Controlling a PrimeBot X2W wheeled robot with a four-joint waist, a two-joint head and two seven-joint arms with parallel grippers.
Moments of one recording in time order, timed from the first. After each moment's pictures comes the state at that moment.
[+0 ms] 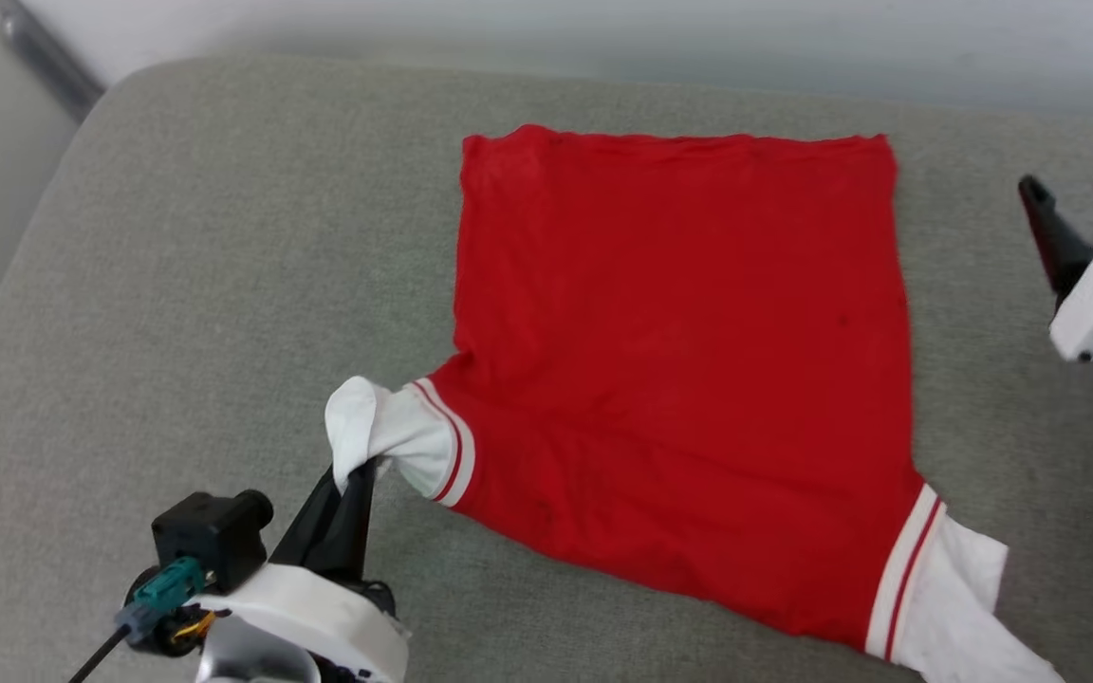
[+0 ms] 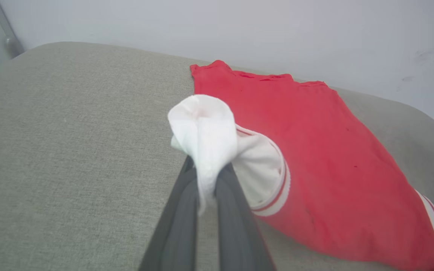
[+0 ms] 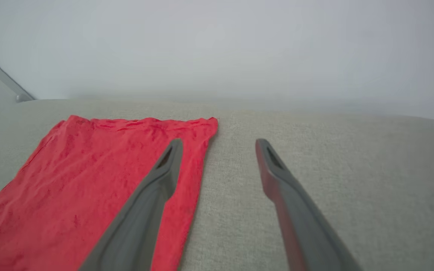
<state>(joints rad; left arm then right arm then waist) -0.07 0.54 -0.53 -0.27 -0.74 0.38 -0.10 -0.52 -0.28 -0.09 0.25 0.34 0.13 0.38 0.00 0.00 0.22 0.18</state>
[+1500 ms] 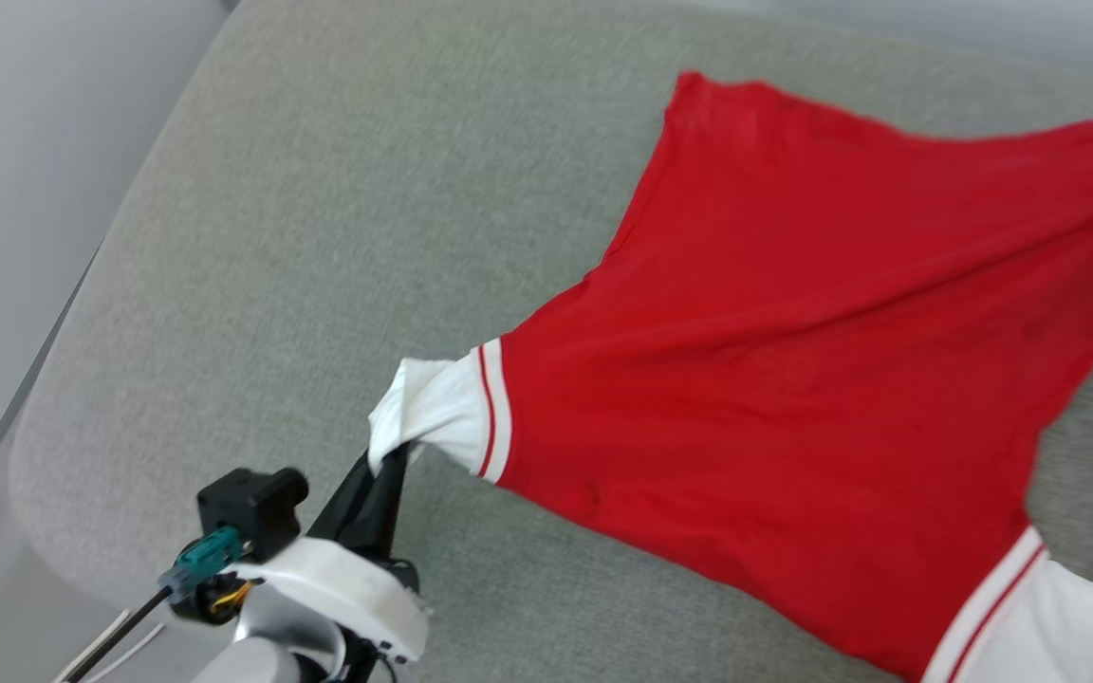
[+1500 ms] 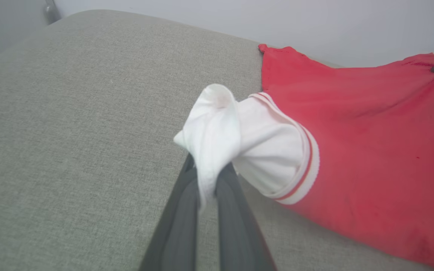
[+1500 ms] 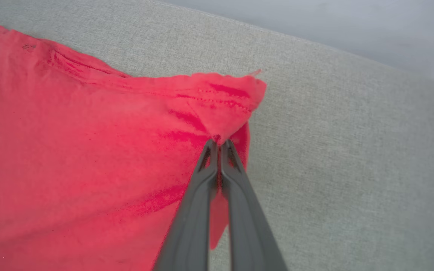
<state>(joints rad) -0.20 0.44 -0.58 -0.04 -0.76 0.23 -0.19 -0.99 -0.41 -0.03 0.72 0.20 0.13 0.85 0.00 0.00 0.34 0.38</state>
